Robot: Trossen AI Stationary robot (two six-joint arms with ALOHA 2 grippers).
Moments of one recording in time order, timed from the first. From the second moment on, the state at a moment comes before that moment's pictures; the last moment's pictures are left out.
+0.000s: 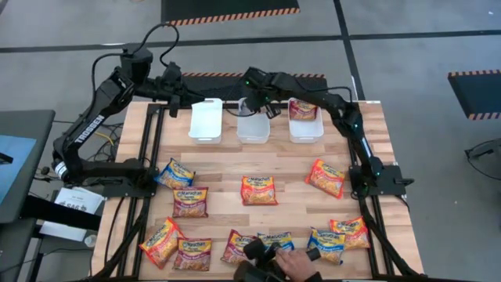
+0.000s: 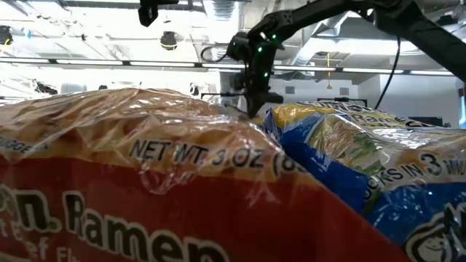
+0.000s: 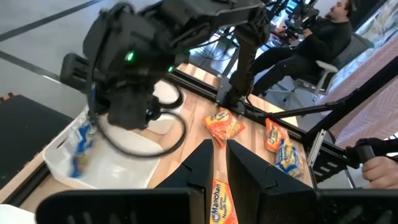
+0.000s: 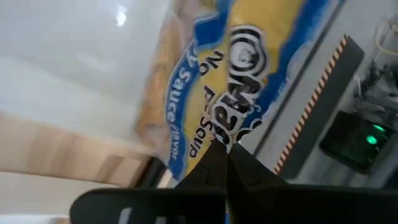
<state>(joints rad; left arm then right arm) 0.85 1.13 1.40 -0.62 0.70 -0.16 -0.54 2.23 2.12 -0.99 0.35 -1.15</state>
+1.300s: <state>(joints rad) 0.85 1.13 1.40 -0.76 0.74 0.00 -0.53 2.27 2.12 -0.92 0.47 -1.02</state>
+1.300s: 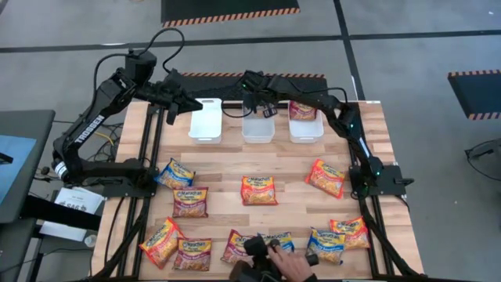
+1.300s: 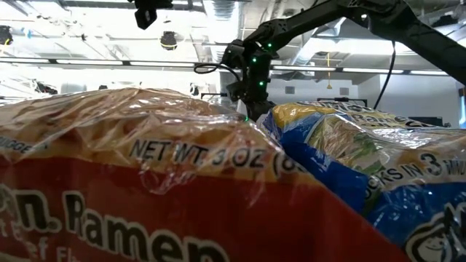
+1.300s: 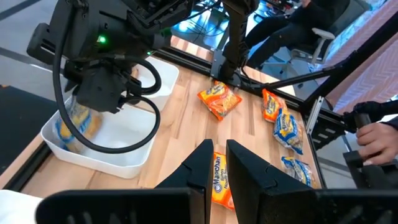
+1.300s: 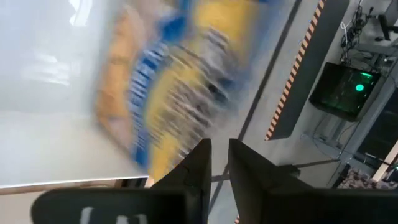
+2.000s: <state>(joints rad) 0.85 1.12 1.40 -0.85 0.72 -0.03 -0.46 2.12 2.12 -0.89 0.53 -0.76</state>
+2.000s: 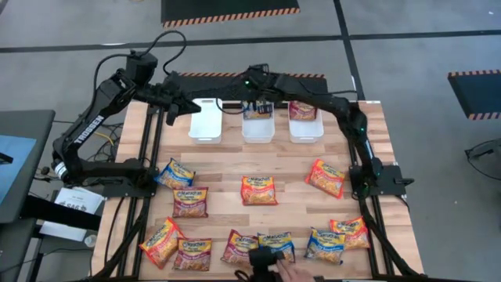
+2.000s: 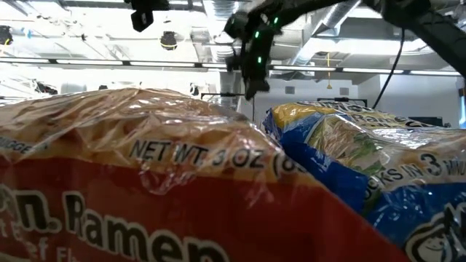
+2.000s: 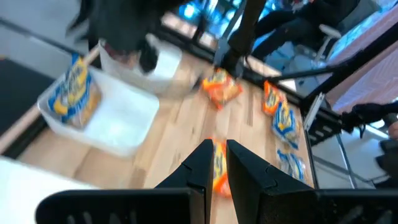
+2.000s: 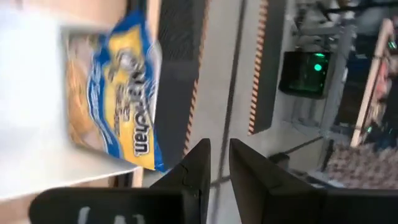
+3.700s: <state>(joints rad) 0.23 1.31 1.40 -1.41 0.53 -0.01 0.11 1.79 2.12 -1.12 -0.14 0.51</state>
